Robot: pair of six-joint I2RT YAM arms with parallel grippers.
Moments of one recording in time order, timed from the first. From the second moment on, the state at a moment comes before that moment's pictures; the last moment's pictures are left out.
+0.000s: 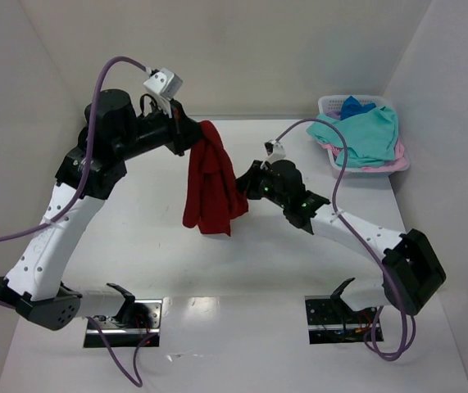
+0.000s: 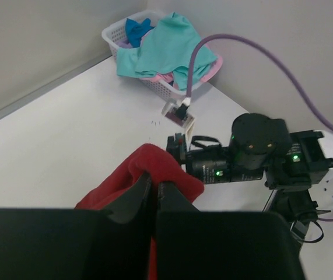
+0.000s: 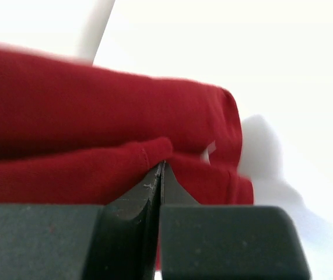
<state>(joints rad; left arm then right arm) -0.47 1.29 1.73 -0.56 0.42 -0.17 0.68 1.36 0.84 0.22 -0.06 0.72</state>
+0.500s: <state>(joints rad) -0.45 1.18 1.61 -0.62 0.34 -0.16 0.60 1.05 1.04 0.07 0.09 0.61</state>
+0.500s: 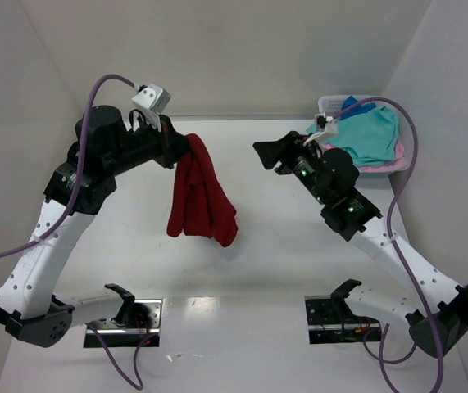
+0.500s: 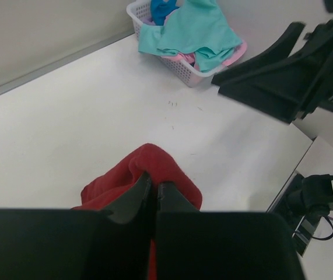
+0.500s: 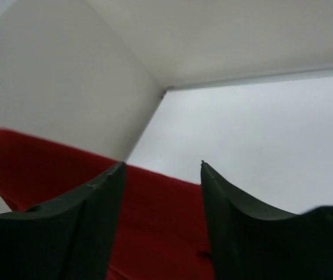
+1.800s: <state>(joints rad) -0.44 1.23 1.60 -0.55 0.40 -0.19 0.73 1.36 0.76 0.28 -0.28 0.92</state>
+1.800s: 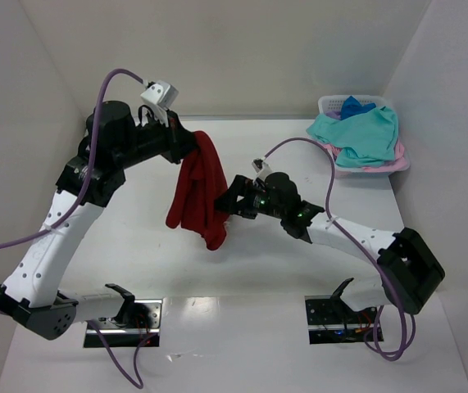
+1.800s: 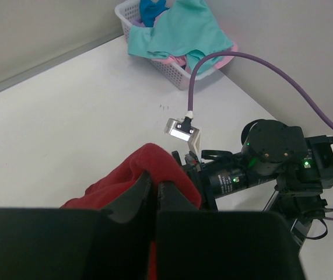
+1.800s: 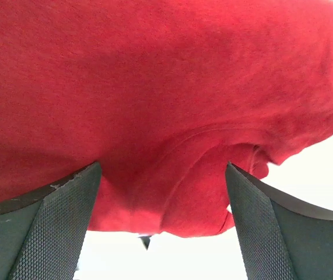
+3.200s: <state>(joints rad) -0.44 1.18 1.47 -0.39 0.46 -0.27 0.83 1.24 0.75 0.18 0.03 0.99</state>
